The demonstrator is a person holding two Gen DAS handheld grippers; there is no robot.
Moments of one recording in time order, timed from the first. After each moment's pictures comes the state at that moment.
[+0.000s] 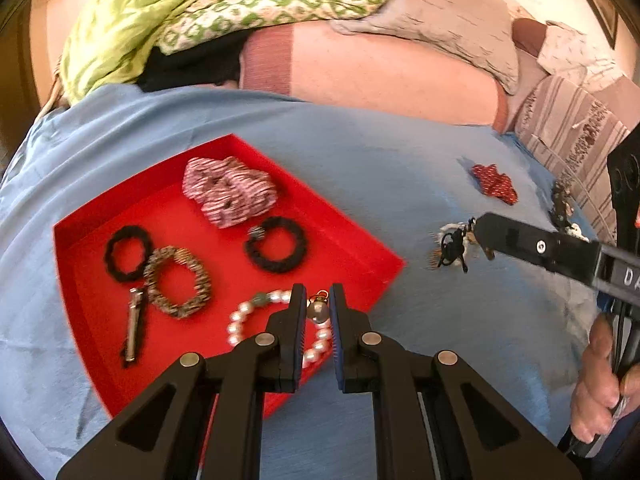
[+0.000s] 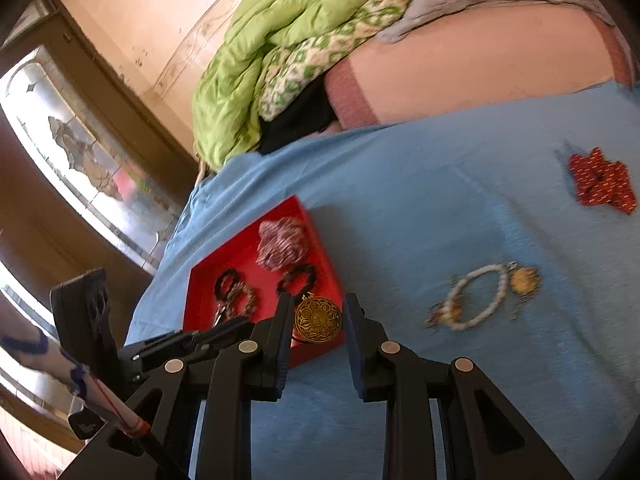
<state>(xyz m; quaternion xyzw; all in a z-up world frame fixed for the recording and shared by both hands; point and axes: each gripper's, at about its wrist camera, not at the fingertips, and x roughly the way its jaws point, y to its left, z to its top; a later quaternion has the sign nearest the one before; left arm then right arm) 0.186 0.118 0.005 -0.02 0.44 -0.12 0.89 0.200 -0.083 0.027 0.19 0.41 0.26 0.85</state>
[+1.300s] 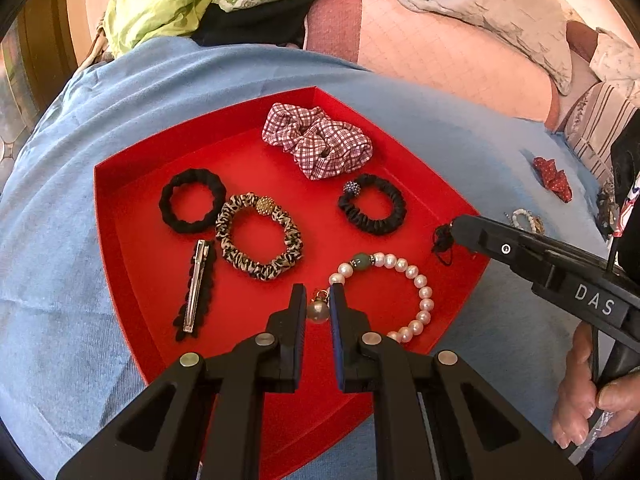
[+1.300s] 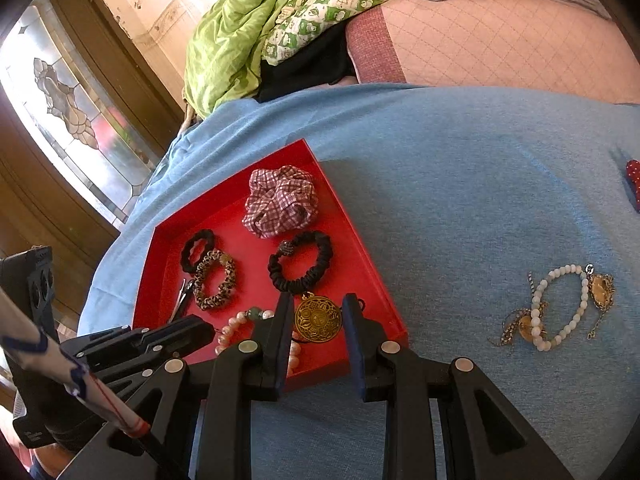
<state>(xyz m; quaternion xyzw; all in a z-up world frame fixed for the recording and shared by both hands) 0.191 0.164 -0.027 -0.03 0.48 -0.05 0.88 0.229 -0.009 -0.021 0.11 0.45 0.25 0.85</state>
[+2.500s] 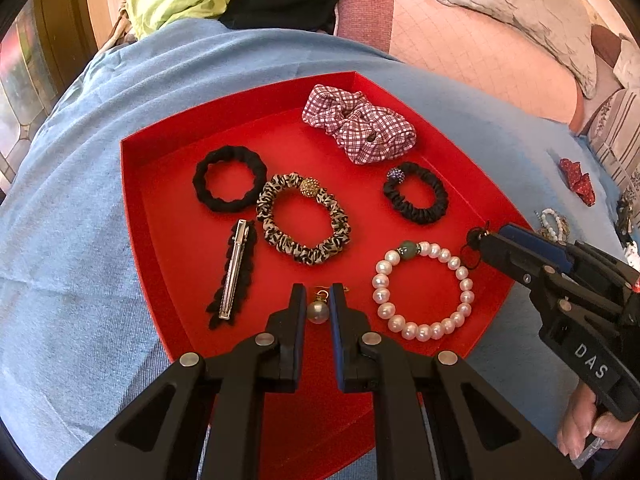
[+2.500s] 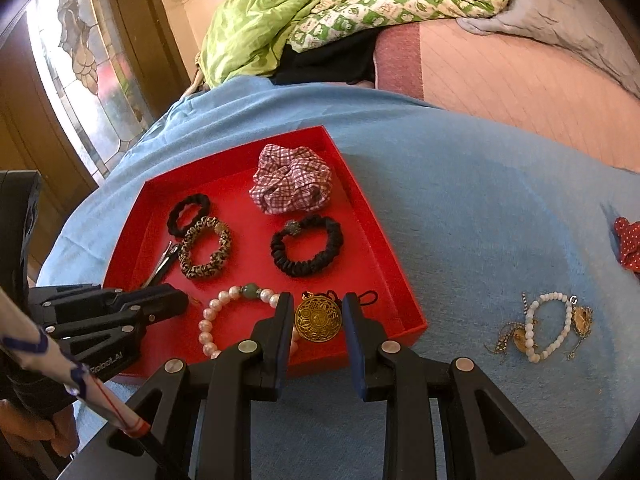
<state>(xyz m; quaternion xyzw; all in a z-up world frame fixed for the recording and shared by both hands) 0.192 0.182 -0.038 -0.03 0.50 -0.01 0.87 0.211 0.022 -0.022 -0.01 0.42 0.24 0.87</state>
